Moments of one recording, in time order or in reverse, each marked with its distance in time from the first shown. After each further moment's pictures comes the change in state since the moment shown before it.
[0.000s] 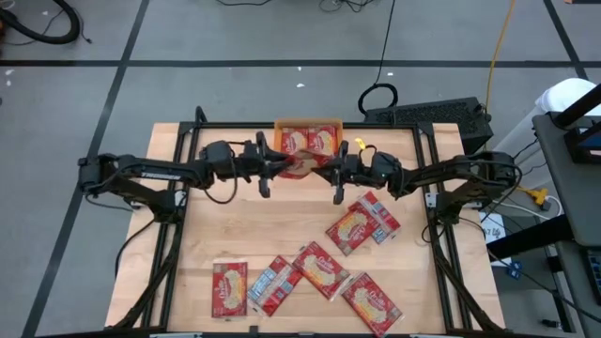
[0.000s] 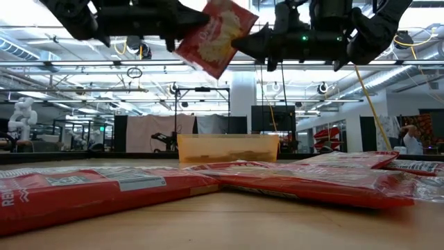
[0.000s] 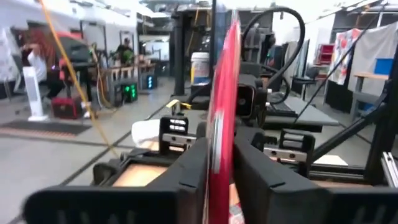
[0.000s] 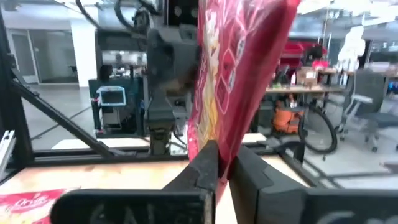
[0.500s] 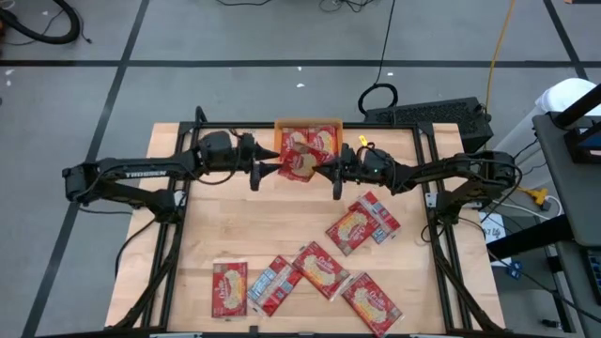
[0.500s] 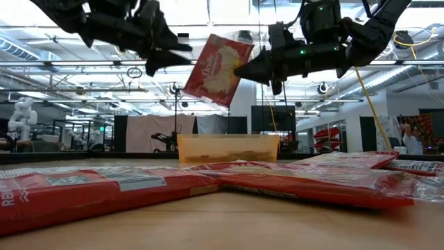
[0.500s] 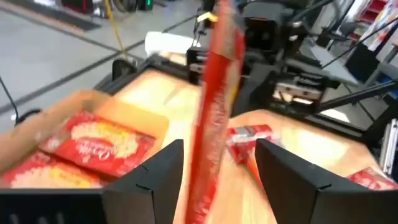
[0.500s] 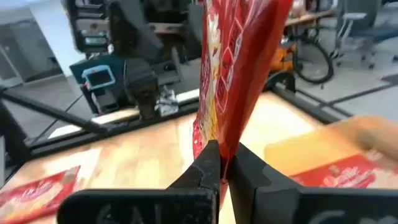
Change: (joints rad) left arm 0.125 -0.134 0.000 -0.505 0.076 -0.181; right arm -0.049 0.000 0.000 -0.203 -0.003 0.207
